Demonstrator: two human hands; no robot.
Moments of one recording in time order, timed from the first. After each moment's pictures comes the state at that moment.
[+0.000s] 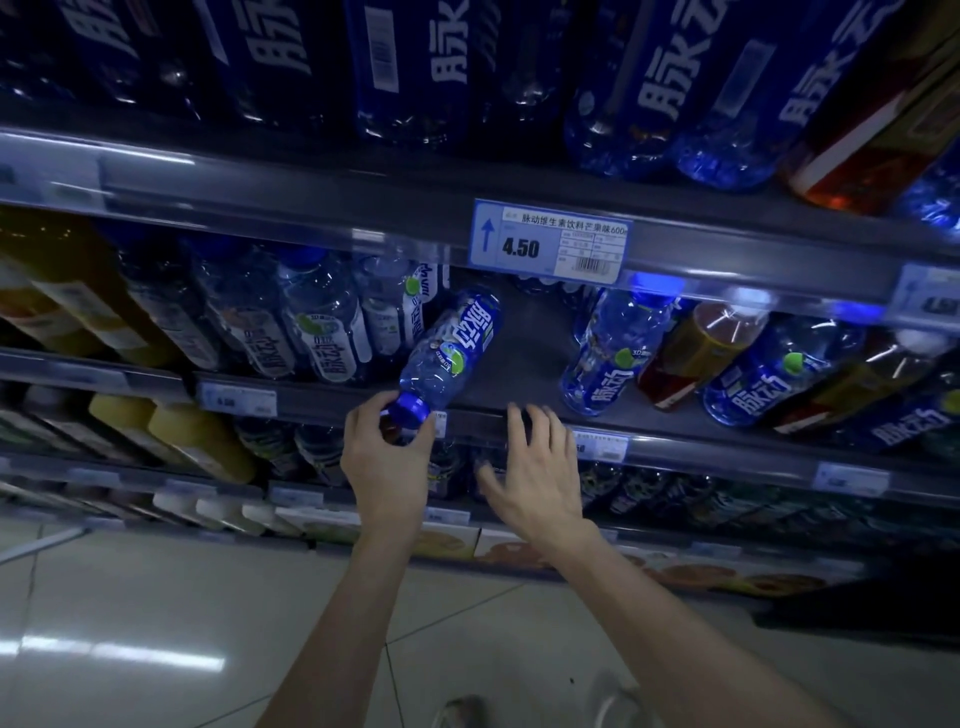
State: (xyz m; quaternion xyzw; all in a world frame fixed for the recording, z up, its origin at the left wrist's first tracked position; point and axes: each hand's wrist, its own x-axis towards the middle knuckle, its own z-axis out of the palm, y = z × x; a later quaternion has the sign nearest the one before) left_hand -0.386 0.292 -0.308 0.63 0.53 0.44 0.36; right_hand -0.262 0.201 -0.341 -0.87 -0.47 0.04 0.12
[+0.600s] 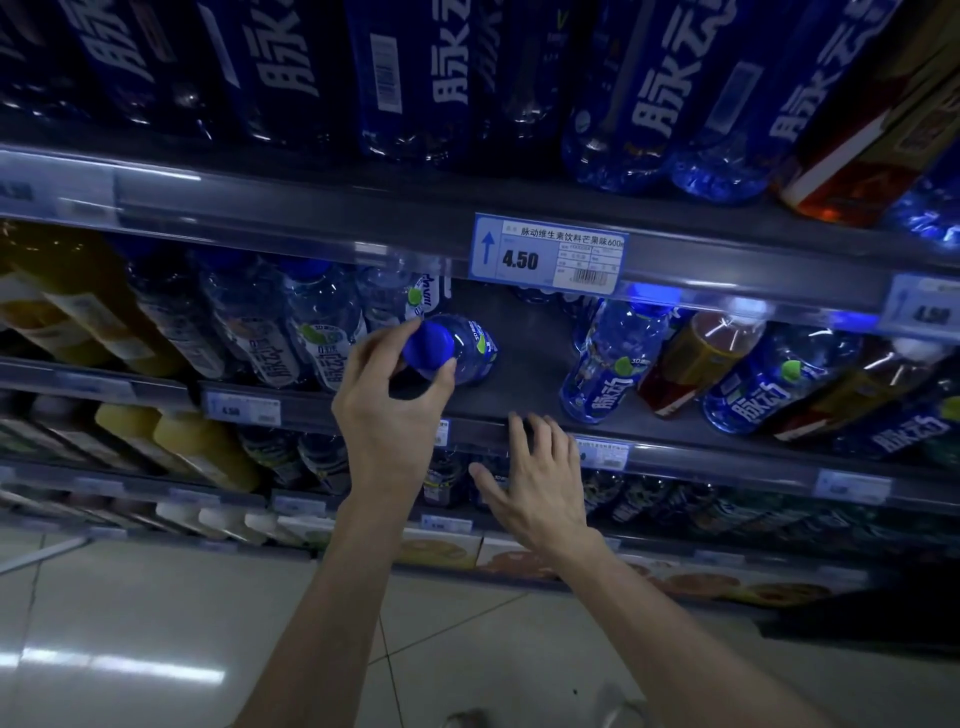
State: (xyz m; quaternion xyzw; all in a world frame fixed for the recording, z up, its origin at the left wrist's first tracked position) left_hand -0.377 0.306 -0.231 0.71 0.39 0.51 0.29; right_hand -0.262 0.199 -0.339 -0.87 -0.47 0.04 0.11
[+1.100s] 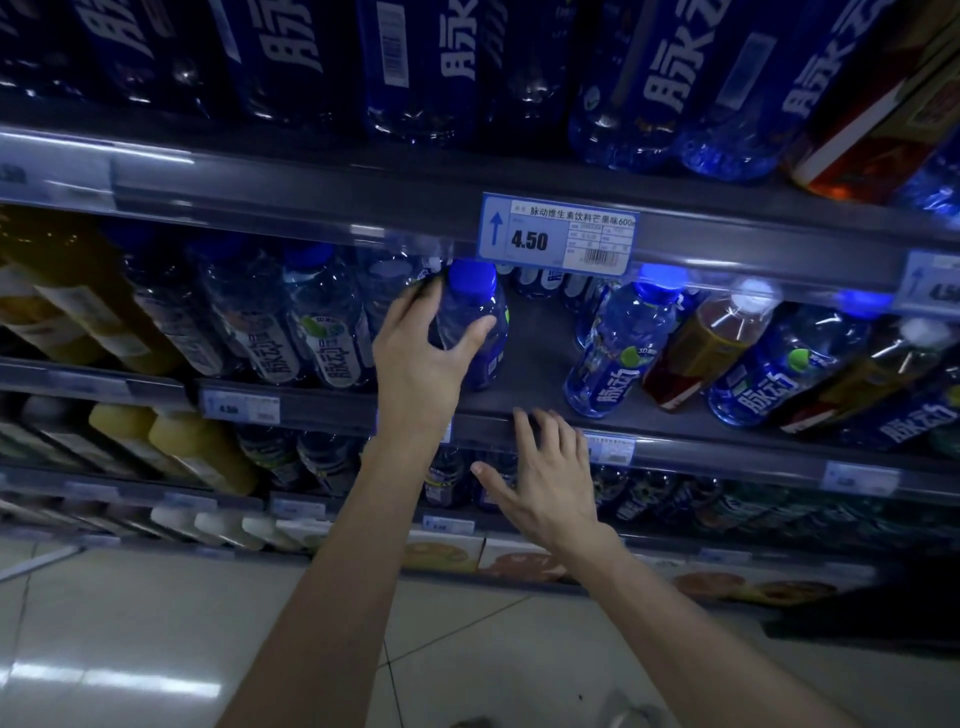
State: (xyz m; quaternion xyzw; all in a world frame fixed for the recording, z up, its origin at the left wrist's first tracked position) left_hand -0.344 0.333 -0.232 0.75 0.38 0.44 0.30; right_hand -0.259 0.196 -0.338 -0.87 -0.48 0.04 0.09
